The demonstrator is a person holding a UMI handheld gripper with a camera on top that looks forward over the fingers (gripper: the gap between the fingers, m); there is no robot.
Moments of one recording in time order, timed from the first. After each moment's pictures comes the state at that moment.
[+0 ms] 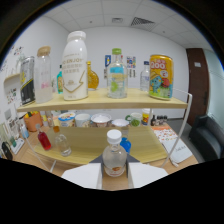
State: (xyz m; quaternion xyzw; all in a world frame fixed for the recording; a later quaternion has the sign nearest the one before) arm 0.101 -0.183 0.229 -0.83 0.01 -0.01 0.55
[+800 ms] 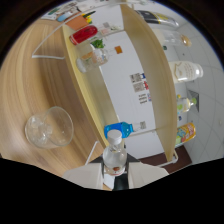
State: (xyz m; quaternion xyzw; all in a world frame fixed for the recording) arm 0.153 -0.199 0.187 -0.70 -0.38 -0.44 0.41
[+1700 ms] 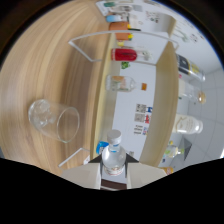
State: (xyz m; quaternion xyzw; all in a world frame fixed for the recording) arm 0.108 -0.193 0.215 -0.54 -0.56 -0.51 0.37
